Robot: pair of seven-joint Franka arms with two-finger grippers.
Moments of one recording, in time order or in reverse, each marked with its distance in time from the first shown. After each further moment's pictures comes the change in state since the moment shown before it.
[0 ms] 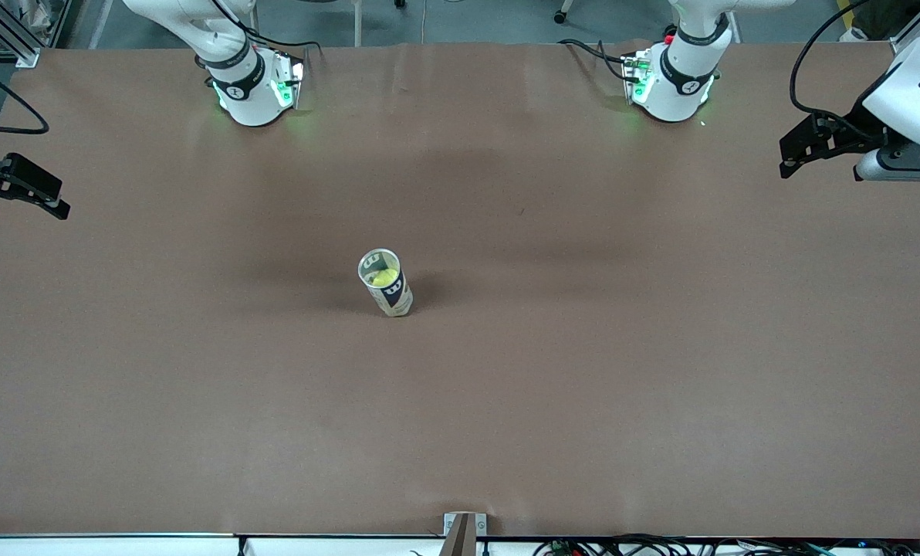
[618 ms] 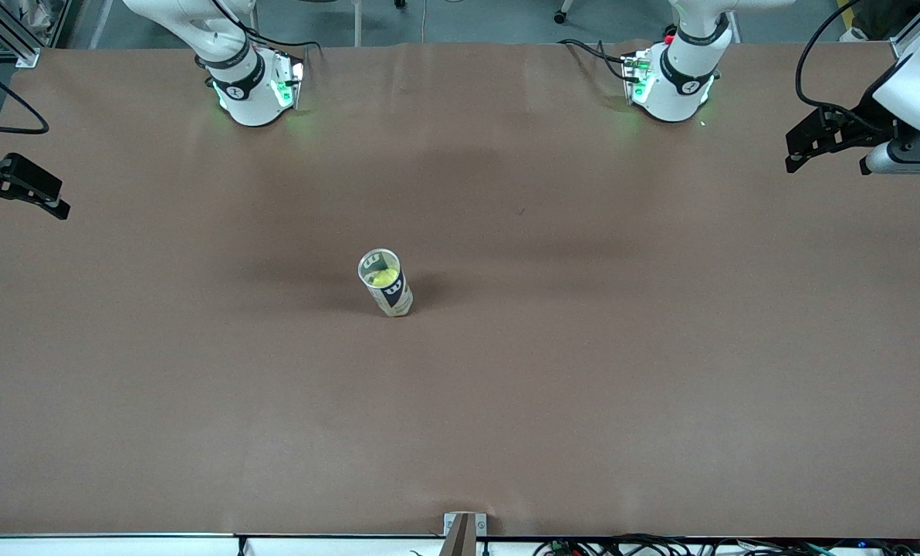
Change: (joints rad) left arm 0.000 -0.010 0.006 0.008 -0.012 -0.013 -0.016; right arm 0.000 0.000 0.000 0.000 0.000 0.000 0.000
